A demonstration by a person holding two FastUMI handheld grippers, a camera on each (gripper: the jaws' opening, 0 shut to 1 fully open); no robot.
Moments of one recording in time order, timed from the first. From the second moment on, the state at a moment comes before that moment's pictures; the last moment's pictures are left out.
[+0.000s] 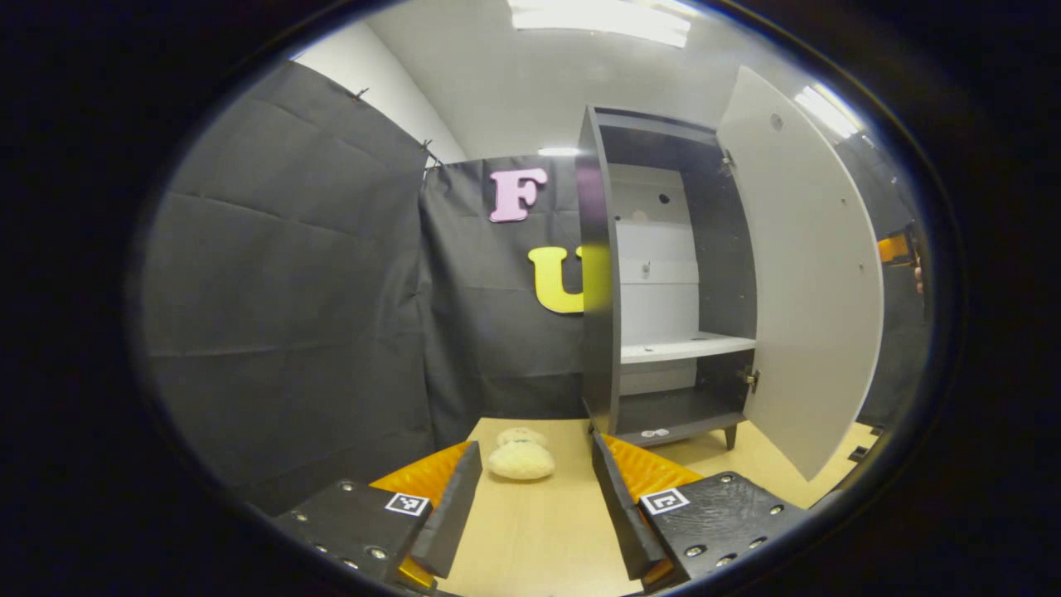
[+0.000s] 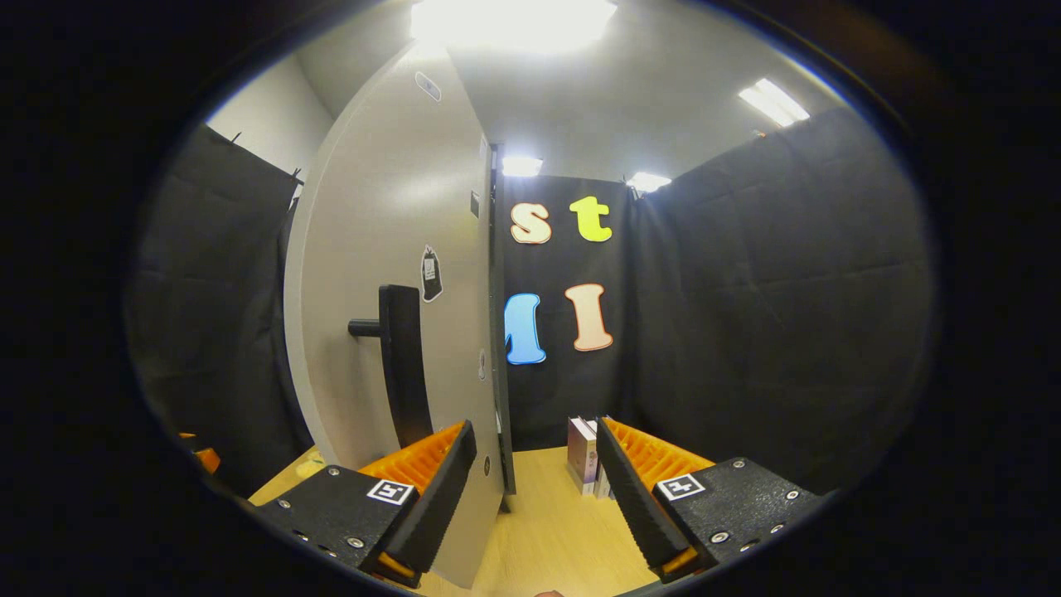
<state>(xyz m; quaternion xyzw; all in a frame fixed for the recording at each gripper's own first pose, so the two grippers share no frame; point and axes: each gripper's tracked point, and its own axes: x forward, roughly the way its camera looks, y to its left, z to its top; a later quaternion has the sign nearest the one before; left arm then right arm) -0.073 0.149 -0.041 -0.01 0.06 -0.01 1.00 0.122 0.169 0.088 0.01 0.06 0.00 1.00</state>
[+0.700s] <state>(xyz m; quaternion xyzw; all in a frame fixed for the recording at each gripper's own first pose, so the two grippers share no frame) -0.078 0.202 -0.045 -0.01 0.06 0.02 1.00 0.137 0.252 0.088 0.01 0.05 0.05 1.00</state>
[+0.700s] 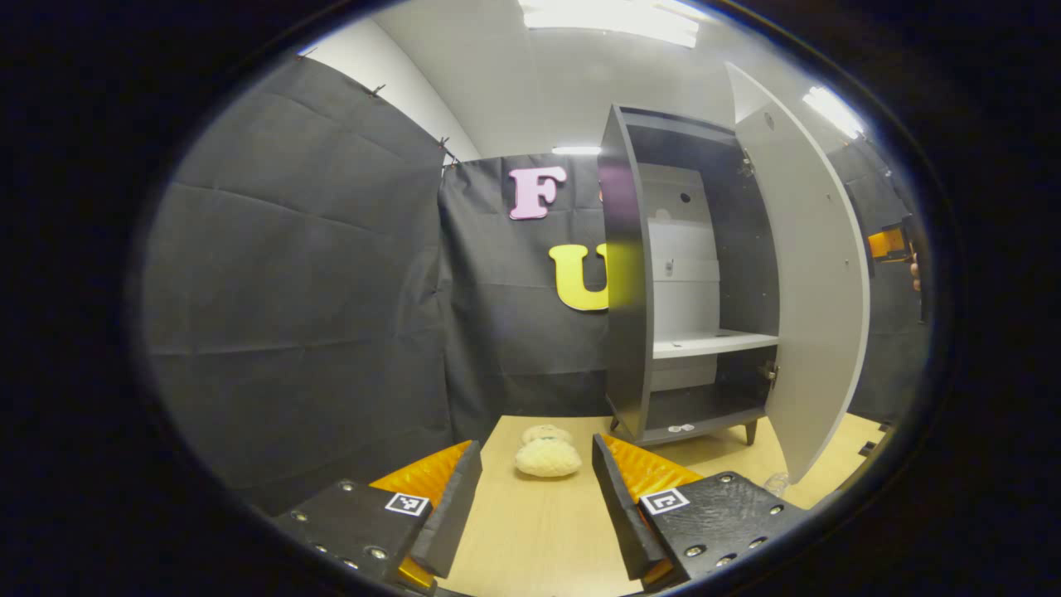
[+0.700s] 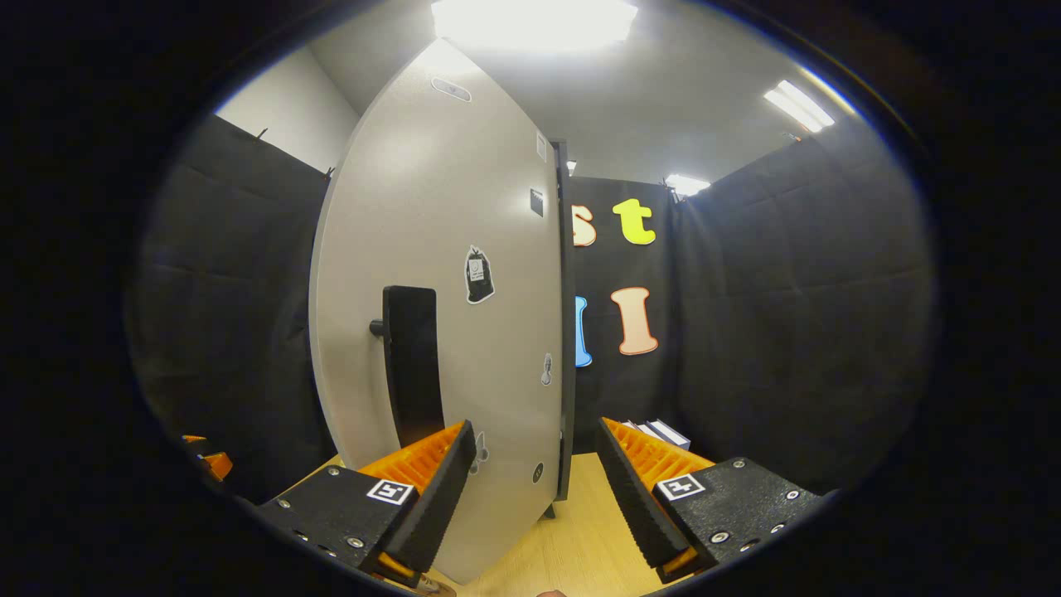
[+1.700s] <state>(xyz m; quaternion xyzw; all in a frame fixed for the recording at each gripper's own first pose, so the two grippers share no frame) -0.083 0.243 -0.032 -0.01 0.05 0.04 1.00 0.164 0.337 0.080 0.02 0.05 0.12 0.99</state>
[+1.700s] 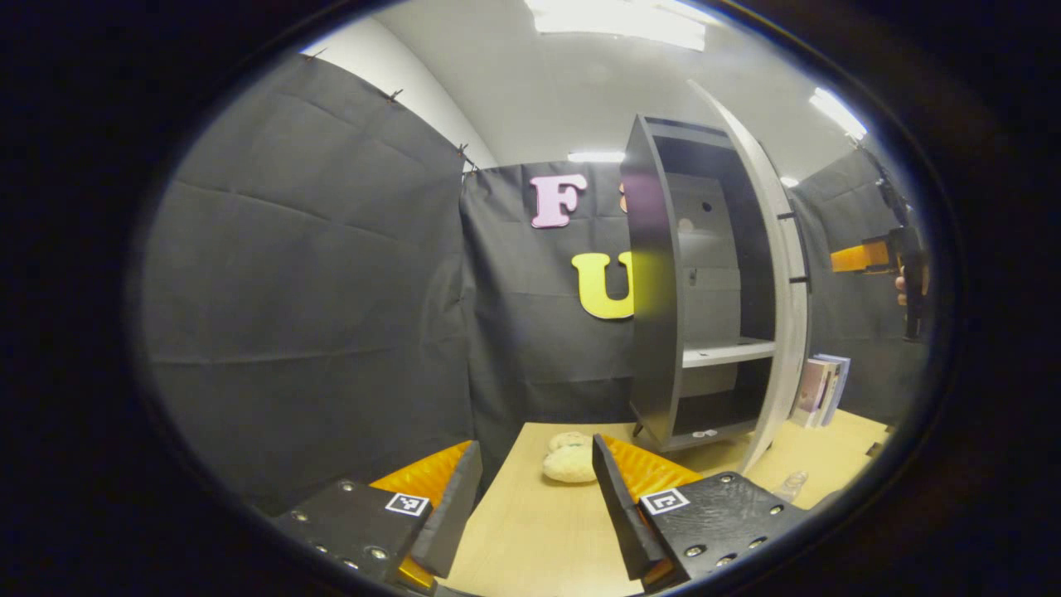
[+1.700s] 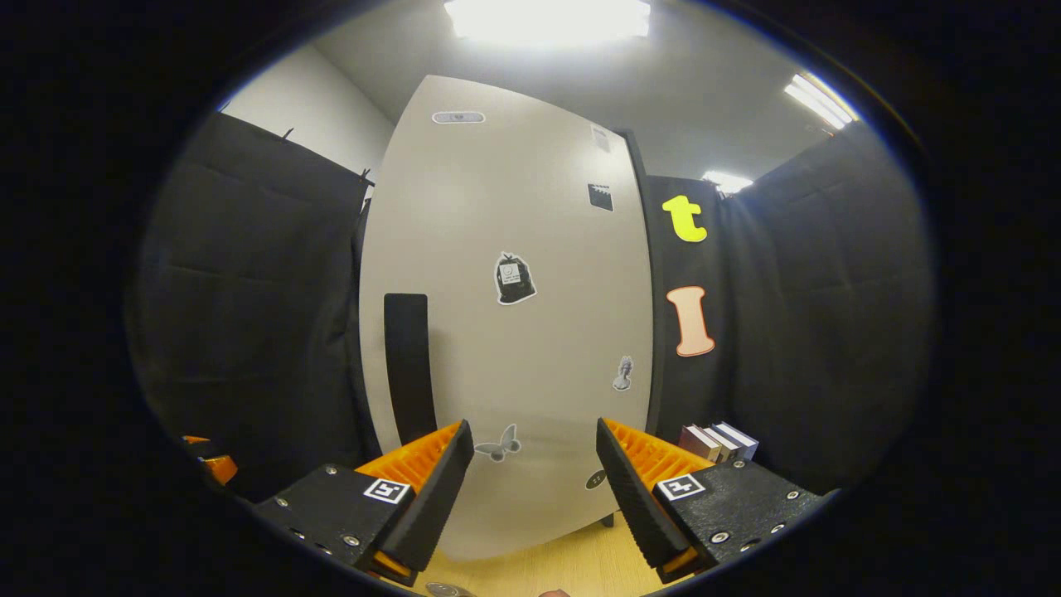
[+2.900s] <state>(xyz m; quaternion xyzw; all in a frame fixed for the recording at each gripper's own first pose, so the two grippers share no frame) -0.065 0.040 0.042 -0.01 0.01 -0.01 1.00 0.135 0.188 0.064 0.02 0.03 0.13 0.99</state>
